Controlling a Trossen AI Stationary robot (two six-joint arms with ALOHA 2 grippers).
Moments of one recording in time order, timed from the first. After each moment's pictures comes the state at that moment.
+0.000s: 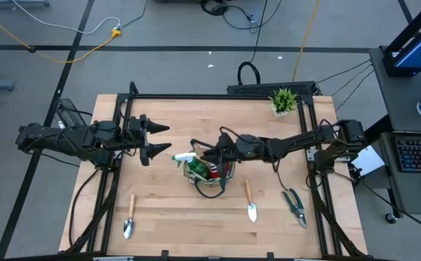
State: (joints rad) left arm -0.08 0.67 0.61 0.03 -0.24 -0.24; right arm 0.04 1.64 0.94 0.50 0.02 0.40
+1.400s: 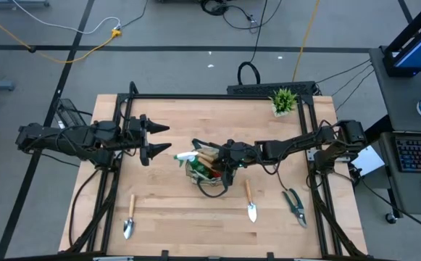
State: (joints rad) left arm -0.08 0.67 0.61 0.03 -0.24 -0.24; right arm 0.07 1.64 0.94 0.13 0.02 0.35
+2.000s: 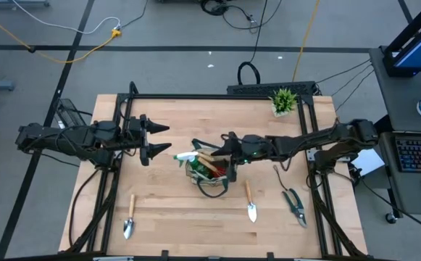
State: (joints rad) left arm -0.08 0.67 0.61 0.03 -0.24 -0.25; right arm 0.07 1.50 0.94 0.21 0.02 0.26
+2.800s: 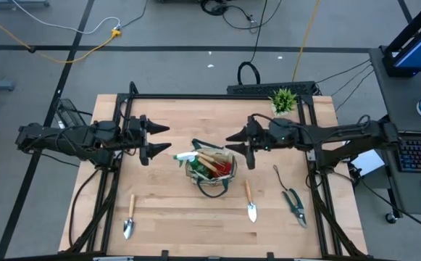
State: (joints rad) left arm -0.08 0.67 0.61 0.03 -0.23 -0.28; right arm 0.01 1.20 0.94 0.04 0.03 0.25
